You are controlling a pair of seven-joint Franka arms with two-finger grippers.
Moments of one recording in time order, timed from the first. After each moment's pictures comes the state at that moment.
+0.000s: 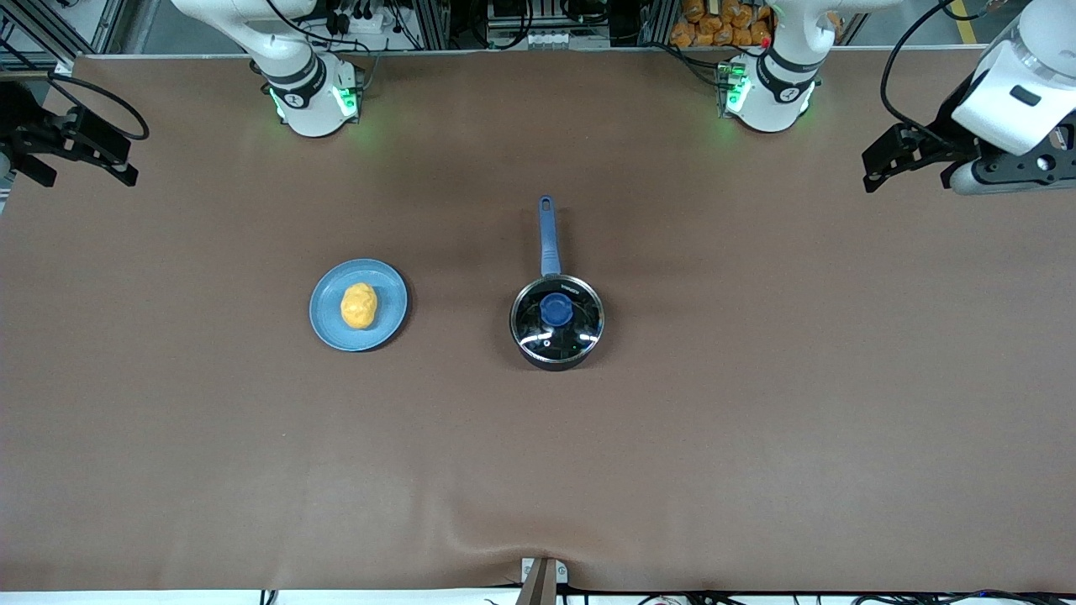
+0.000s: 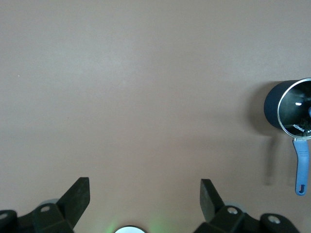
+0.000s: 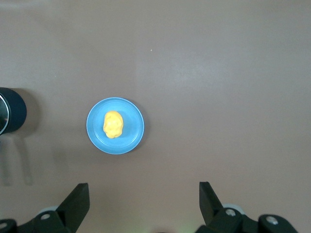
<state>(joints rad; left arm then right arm) -0.05 -0.11 -0.13 -1.63 0.00 1.51 -0.22 0.01 -0.06 0.04 -1.47 0.00 1.41 0.04</state>
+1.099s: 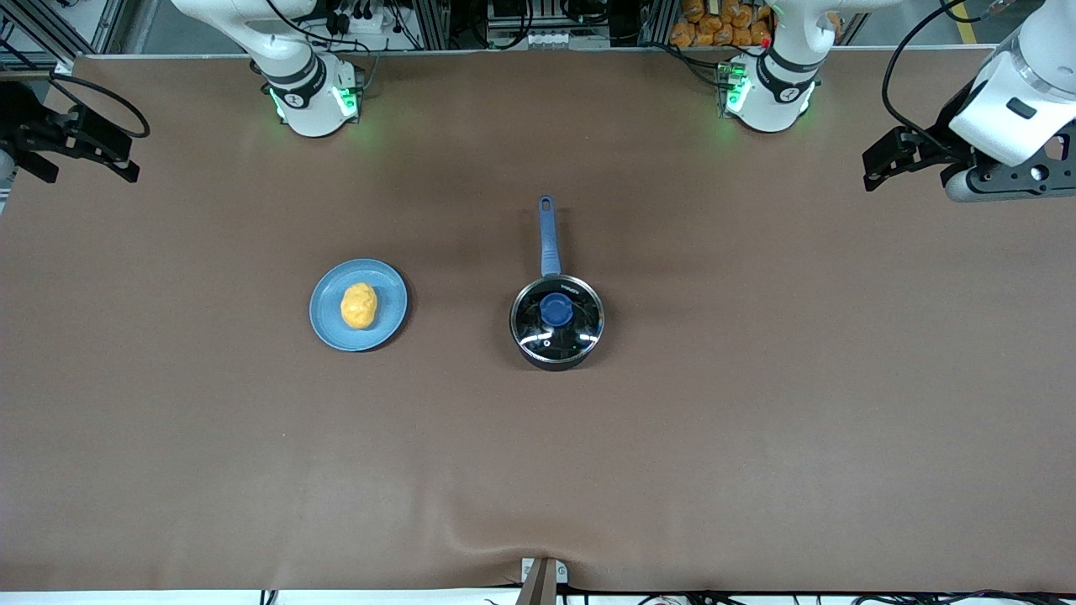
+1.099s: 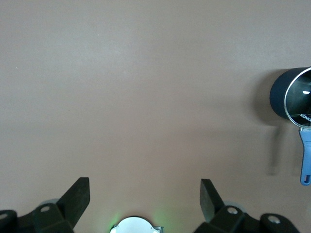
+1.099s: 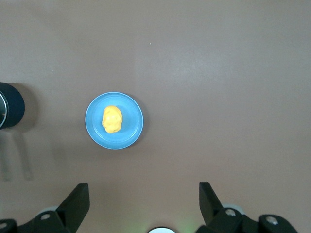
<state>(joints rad) -0.04 -0.08 -0.13 -1.62 0.00 1.47 -0.20 0.01 -0.06 0.04 -1.47 0.00 1.39 0.04</state>
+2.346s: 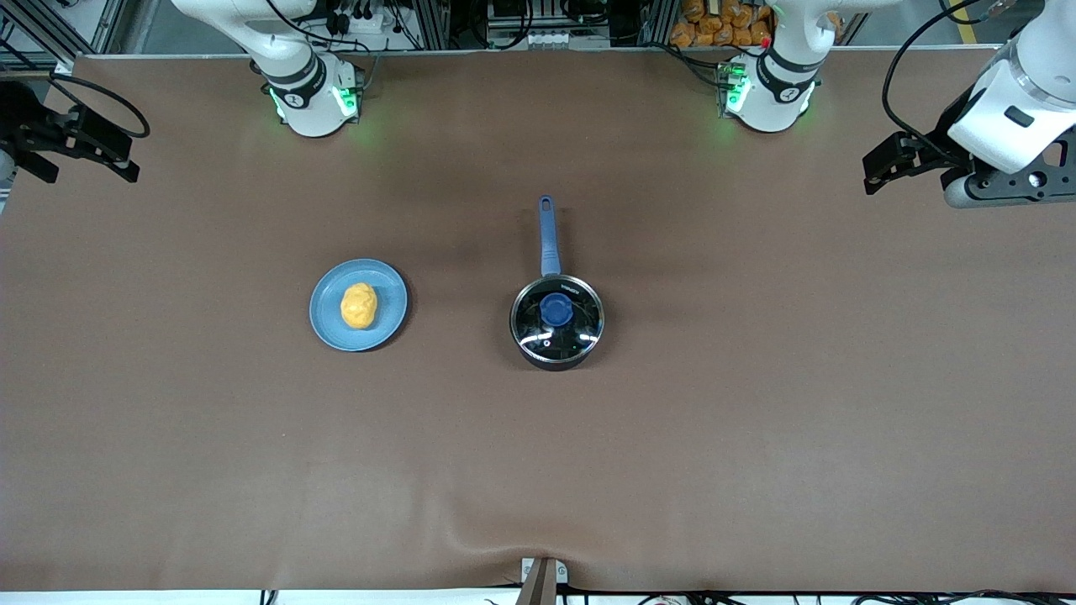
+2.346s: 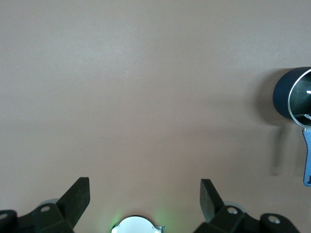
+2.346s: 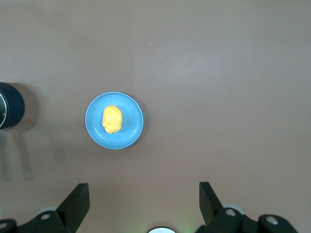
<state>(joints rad) -0.04 -0.07 -0.13 -1.62 0.01 1.47 -0.20 0.01 -0.06 0.04 -1.47 0.00 1.39 0.04</state>
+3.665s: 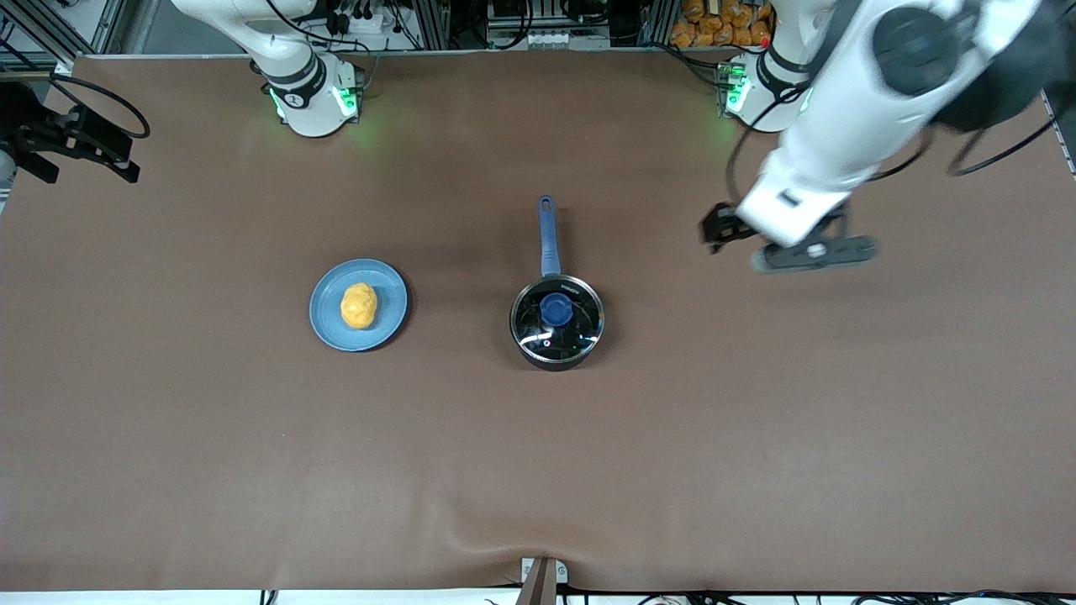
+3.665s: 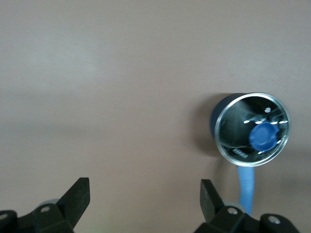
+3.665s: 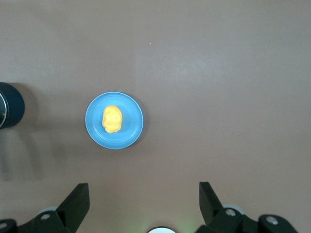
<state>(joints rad) -0.27 0.20 -0.25 -1.58 0.04 1.76 -0.63 0.01 -0.06 0.04 -1.47 0.00 1.39 0.04</state>
